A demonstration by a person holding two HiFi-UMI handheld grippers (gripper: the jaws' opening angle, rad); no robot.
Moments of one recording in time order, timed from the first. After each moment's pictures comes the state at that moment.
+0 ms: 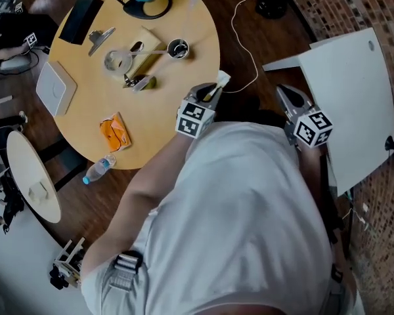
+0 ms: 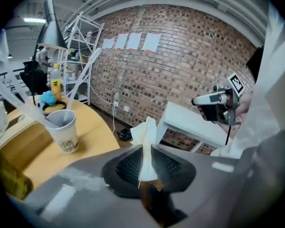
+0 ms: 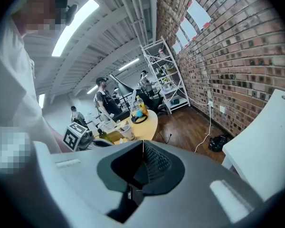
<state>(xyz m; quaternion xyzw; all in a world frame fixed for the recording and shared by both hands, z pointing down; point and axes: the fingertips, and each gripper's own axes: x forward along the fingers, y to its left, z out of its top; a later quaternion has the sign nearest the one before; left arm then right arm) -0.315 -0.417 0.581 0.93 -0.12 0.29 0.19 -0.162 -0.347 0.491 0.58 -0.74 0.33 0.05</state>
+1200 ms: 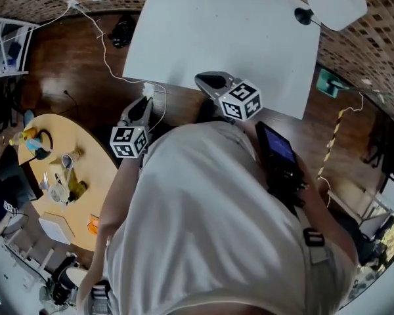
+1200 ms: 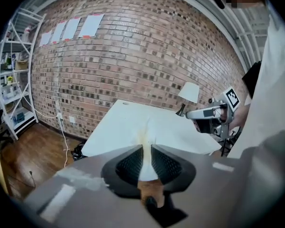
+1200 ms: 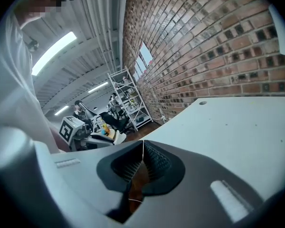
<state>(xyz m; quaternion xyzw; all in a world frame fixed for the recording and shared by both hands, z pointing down) -0.029 -0.238 0.542 0.94 0.11 0.31 0.10 0.064 -0.107 0.499 0.75 -0.59 0.29 -0.05</state>
